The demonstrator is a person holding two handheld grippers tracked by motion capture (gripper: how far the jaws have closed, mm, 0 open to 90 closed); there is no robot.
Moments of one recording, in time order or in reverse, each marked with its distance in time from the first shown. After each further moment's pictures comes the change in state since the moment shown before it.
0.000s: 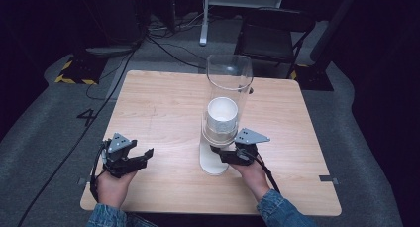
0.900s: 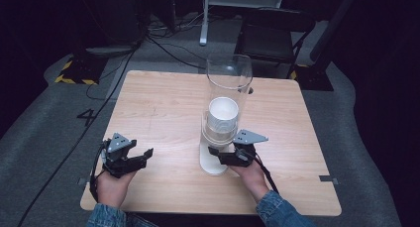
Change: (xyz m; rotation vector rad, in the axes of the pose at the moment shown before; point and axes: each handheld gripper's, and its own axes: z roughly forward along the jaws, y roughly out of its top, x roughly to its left) left arm 0.001 -0.001 0.001 0.001 0.003 -0.002; right arm 0.000 -0.009 0.005 0.024 0.052 0.051
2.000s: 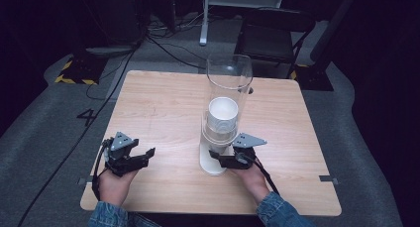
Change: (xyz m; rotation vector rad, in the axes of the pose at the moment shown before) left arm -0.001 0.003 0.005 0.011 -0.012 0.008; right arm 0.000 -0.013 0.002 0.036 -0.009 -0.017
